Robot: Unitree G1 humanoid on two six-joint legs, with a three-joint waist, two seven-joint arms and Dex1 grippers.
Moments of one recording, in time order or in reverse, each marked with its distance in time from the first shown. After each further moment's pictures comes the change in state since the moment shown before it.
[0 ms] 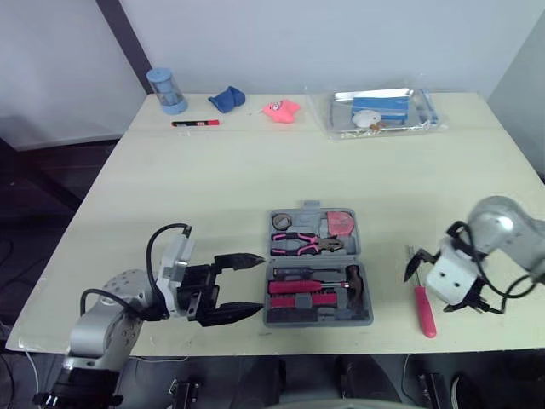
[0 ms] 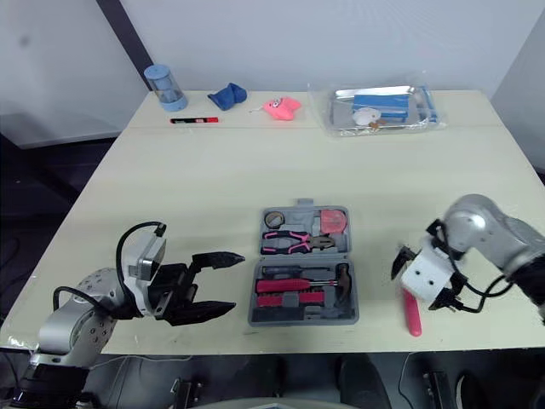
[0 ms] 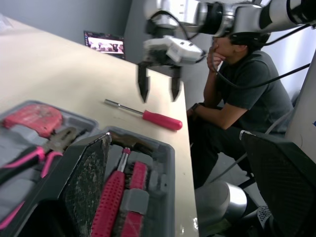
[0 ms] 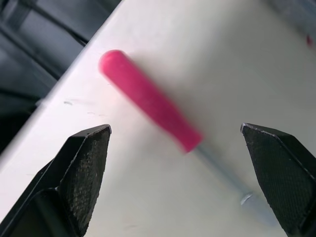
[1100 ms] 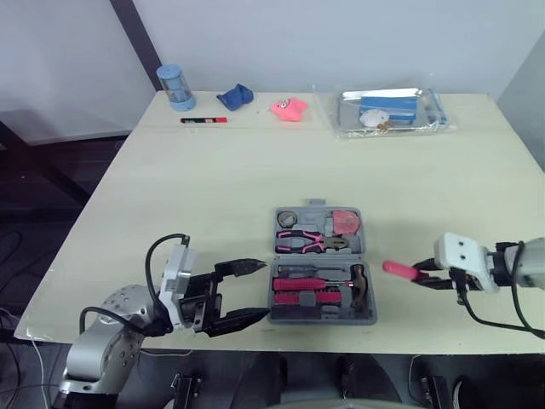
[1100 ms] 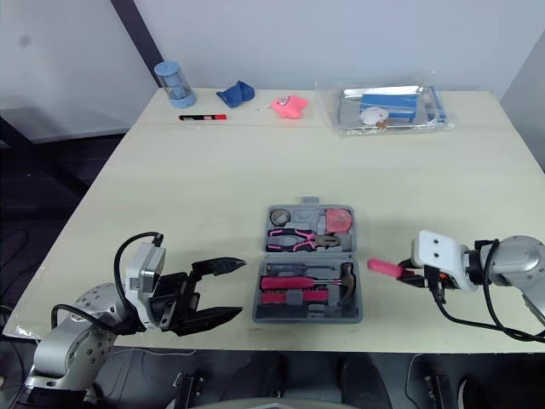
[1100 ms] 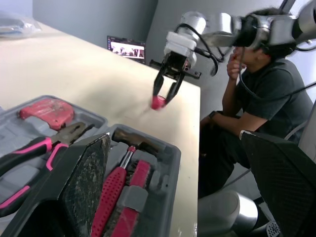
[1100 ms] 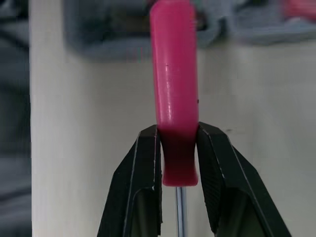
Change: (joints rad) left arm 0.089 -0.033 0.013 -0.085 -0.003 -0.010 0.100; right arm 0.712 -0.103 -0.733 -0.596 0.505 1.008 -0.683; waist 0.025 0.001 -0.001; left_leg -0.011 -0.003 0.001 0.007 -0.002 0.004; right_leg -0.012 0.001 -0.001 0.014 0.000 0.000
